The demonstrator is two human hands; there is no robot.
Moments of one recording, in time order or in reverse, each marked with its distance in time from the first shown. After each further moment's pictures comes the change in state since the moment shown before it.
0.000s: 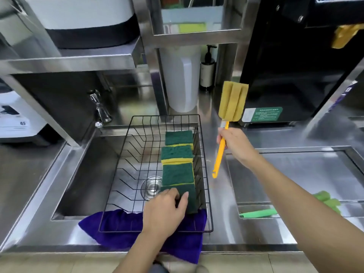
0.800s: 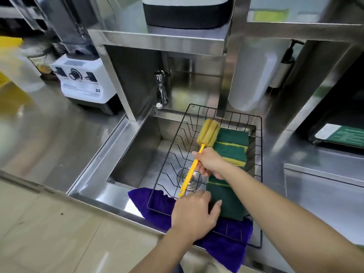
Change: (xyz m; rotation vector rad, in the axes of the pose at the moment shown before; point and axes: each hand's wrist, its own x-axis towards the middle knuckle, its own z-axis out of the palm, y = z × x) left_hand -0.015 -0.031 -0.008 0.063 0.120 -0.021; right_hand 0.006 -0.024 0.194 -0.054 -0.602 0.303
